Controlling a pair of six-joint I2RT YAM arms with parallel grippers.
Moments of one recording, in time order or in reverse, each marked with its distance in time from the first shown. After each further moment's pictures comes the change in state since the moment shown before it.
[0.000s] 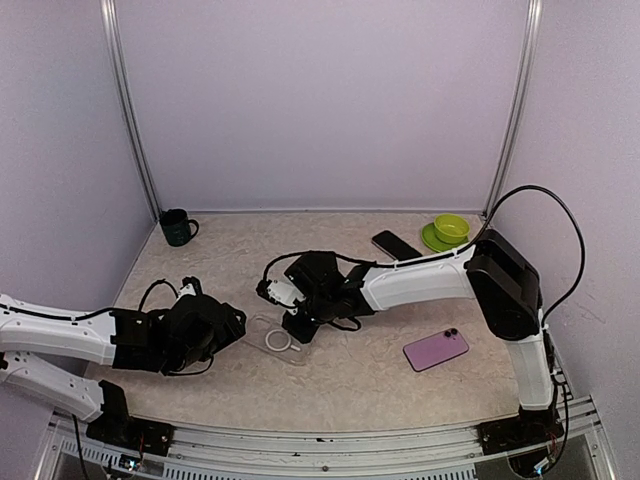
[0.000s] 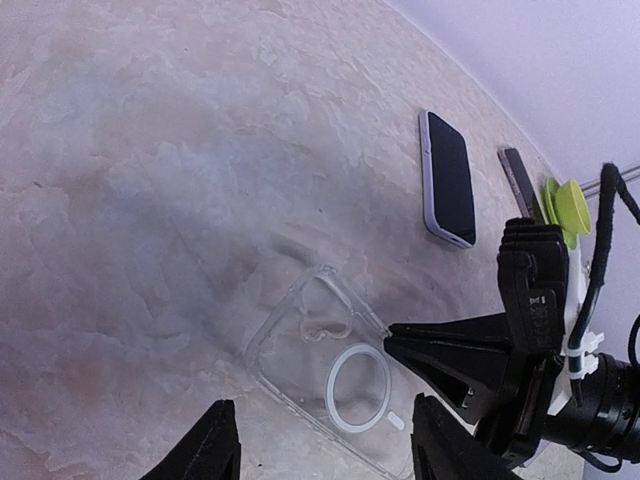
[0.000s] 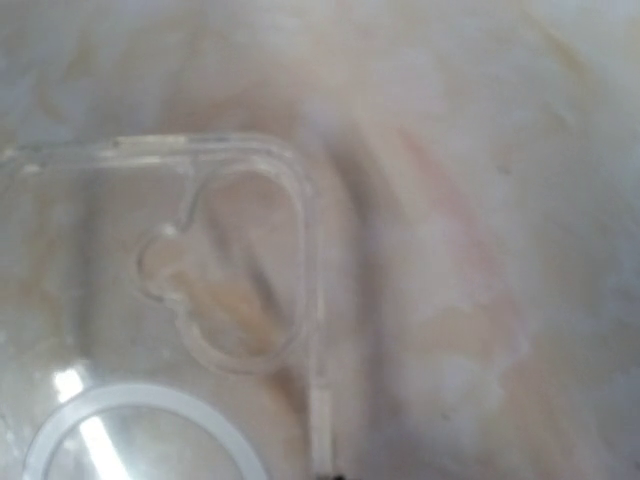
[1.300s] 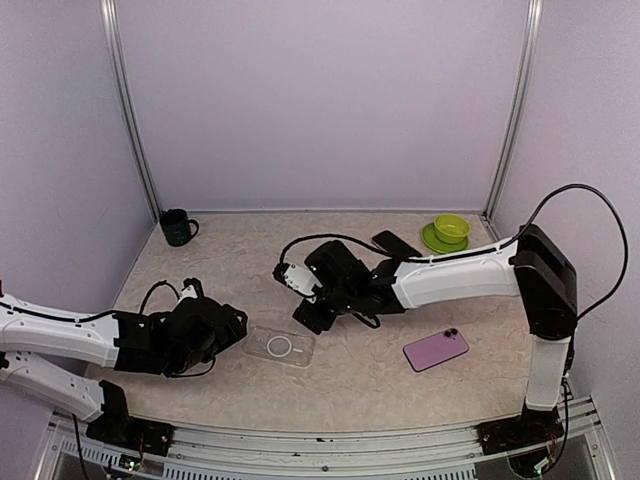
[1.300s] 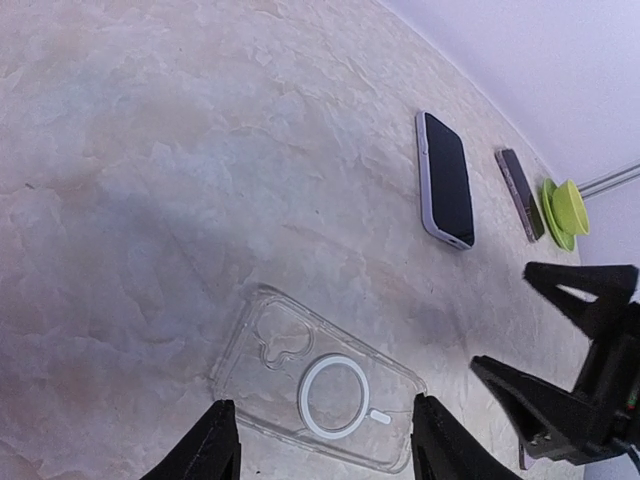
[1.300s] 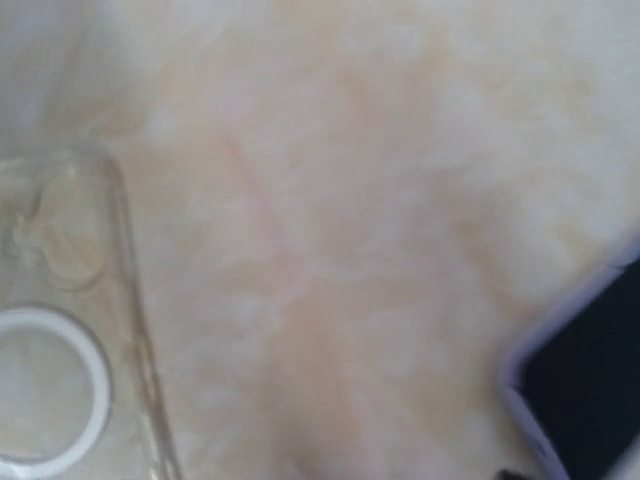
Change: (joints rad) left arm -0.004 0.011 -0.023 0.053 -0.007 0.013; right arm 0.000 -0.179 -0.169 0.081 0.205 -0.145
